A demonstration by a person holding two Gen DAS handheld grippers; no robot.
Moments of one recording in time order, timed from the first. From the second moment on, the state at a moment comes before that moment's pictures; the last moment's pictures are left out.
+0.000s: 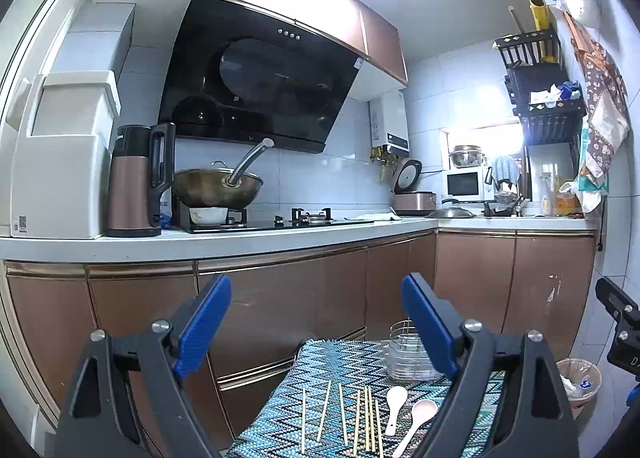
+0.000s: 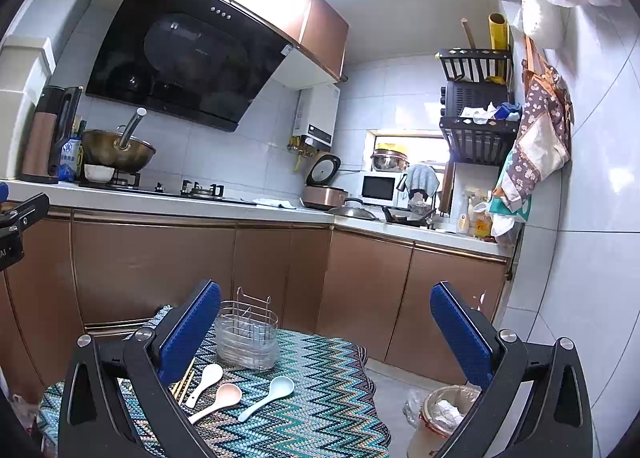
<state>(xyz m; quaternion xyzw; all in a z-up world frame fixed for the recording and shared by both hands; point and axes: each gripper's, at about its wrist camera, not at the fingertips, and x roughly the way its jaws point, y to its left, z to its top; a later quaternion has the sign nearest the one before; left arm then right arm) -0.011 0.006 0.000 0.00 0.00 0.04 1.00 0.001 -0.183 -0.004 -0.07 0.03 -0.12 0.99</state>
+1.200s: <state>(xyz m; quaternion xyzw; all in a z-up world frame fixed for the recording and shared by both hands) 0.030 0.033 0.001 -0.02 0.04 0.06 1.00 0.024 -0.188 -0.007 -0.07 0.04 -0.11 0.99</state>
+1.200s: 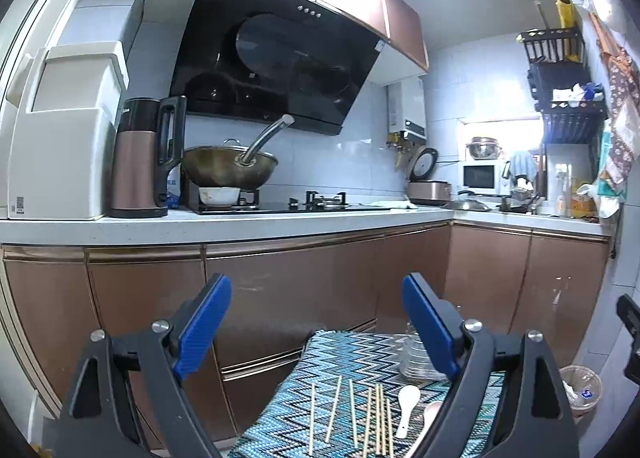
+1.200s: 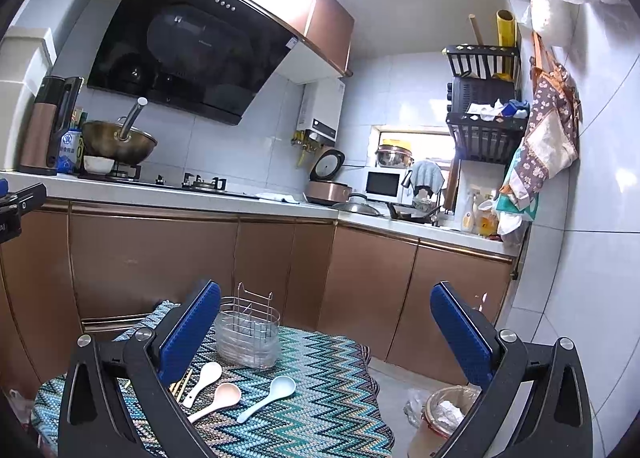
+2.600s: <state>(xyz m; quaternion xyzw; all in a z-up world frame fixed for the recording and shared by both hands) 0.394 -0.016 -0.254 -0.07 0.58 -0.11 0.80 0.295 -0.307 -0.228 0.12 0.41 0.09 0.90</state>
